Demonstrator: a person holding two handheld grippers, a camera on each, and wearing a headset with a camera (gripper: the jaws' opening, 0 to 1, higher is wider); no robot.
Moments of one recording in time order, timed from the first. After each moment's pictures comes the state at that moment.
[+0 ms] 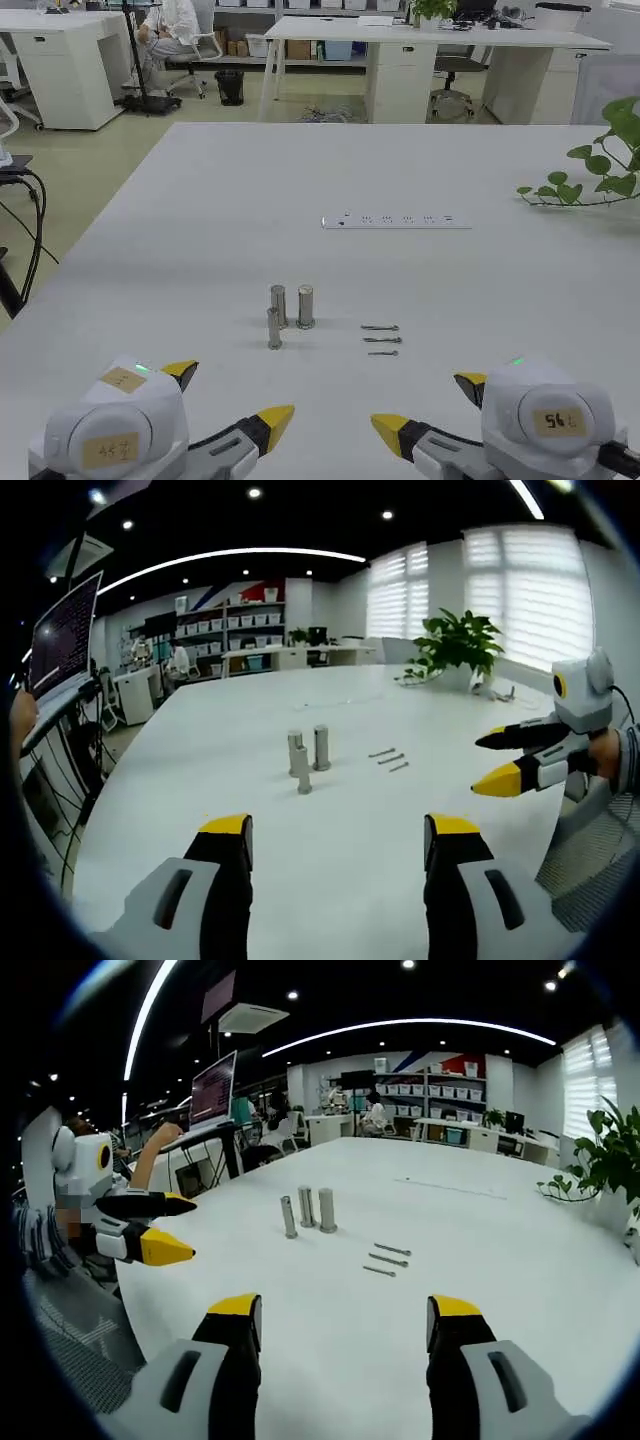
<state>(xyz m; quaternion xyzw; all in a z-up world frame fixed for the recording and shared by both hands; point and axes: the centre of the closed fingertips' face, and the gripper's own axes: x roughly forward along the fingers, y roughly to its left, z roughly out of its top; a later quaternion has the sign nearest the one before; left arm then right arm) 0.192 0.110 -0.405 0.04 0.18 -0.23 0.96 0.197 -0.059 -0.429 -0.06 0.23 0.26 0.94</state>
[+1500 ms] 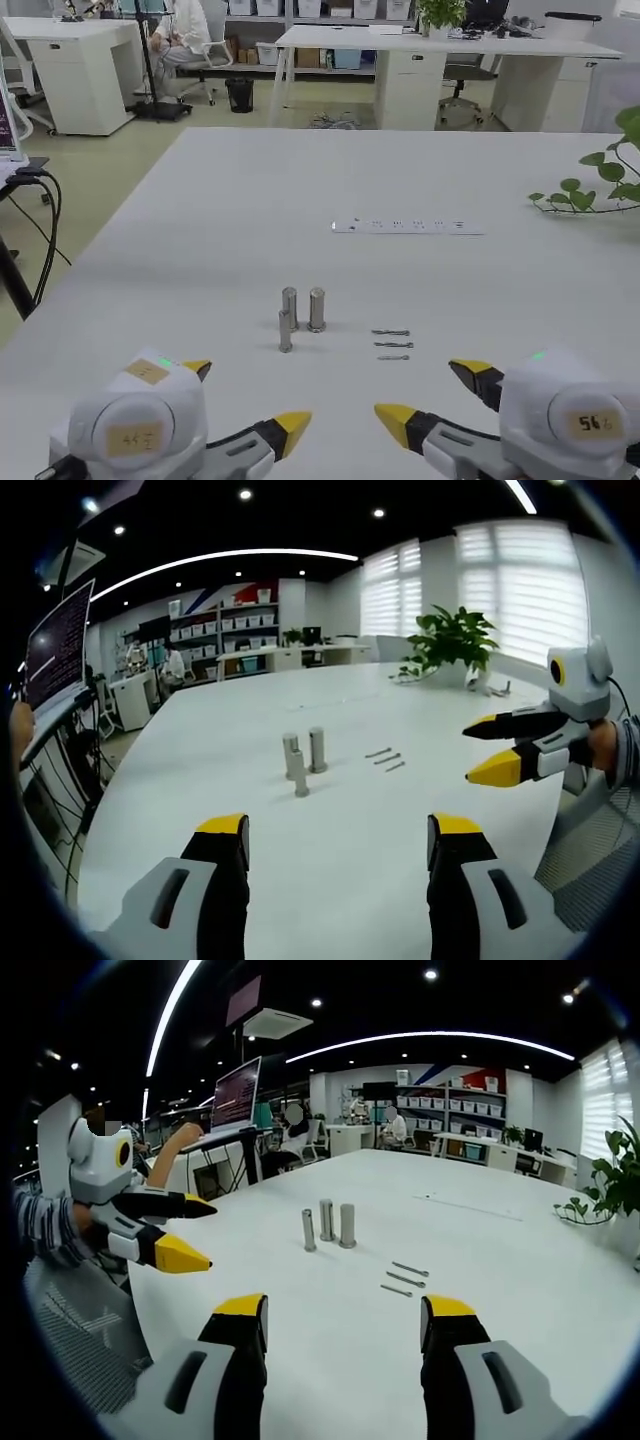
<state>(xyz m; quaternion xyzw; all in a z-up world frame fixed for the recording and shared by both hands) 0.190 0.109 -0.408 0.04 0.20 -0.24 0.95 0.199 -0.045 -0.411 -0.06 0.19 0.29 0.94</state>
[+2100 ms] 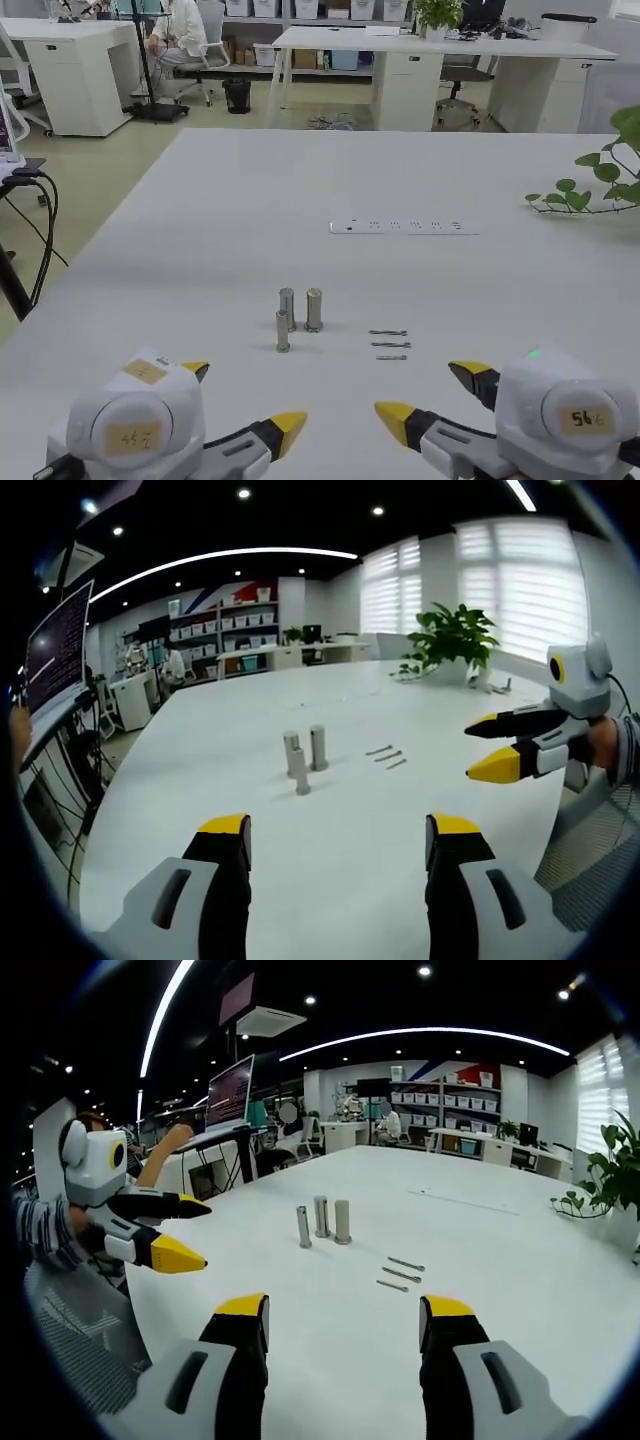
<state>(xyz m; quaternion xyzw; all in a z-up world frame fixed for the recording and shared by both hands) 0.190 0.110 -0.410 0.05 0.20 -0.23 0.95 0.200 -0.050 -0.415 -0.05 0.20 0.28 0.94</state>
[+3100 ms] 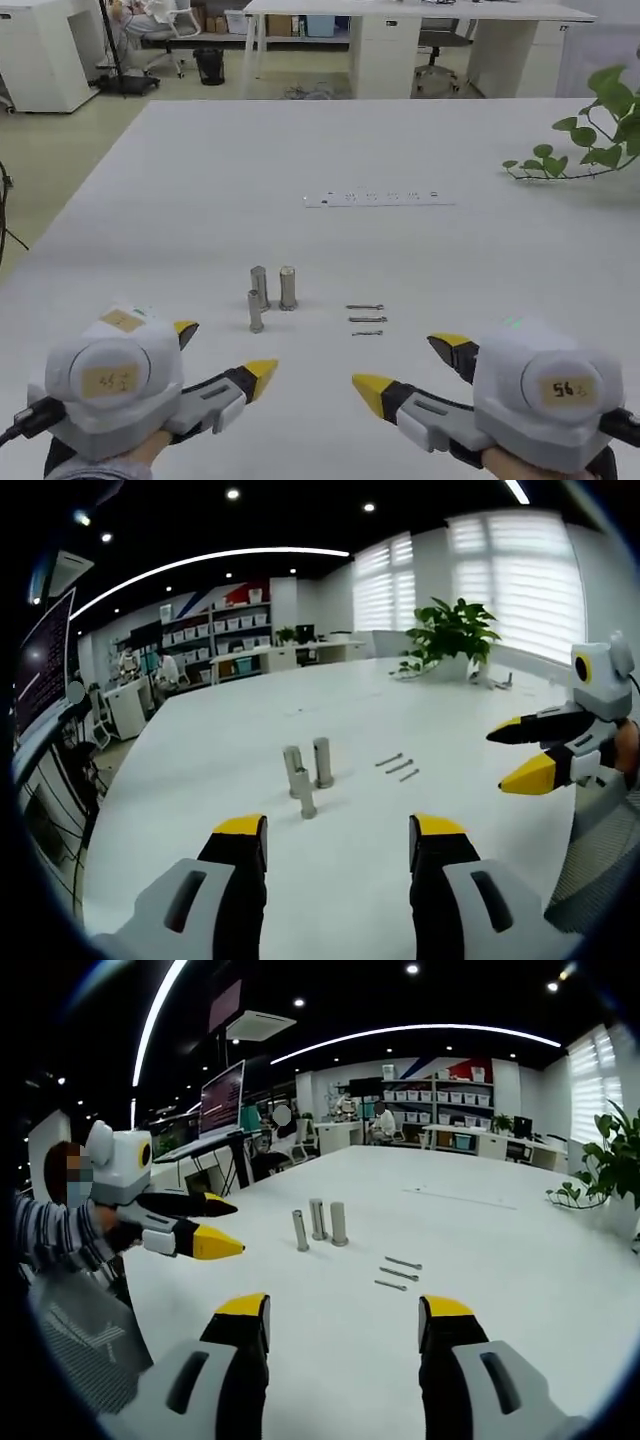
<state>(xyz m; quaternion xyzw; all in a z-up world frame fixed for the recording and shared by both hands) 0.240 0.101 -0.411 0.07 0.20 -0.25 0.94 0.201 -0.051 -0.412 -0.04 0.21 0.27 0.94</state>
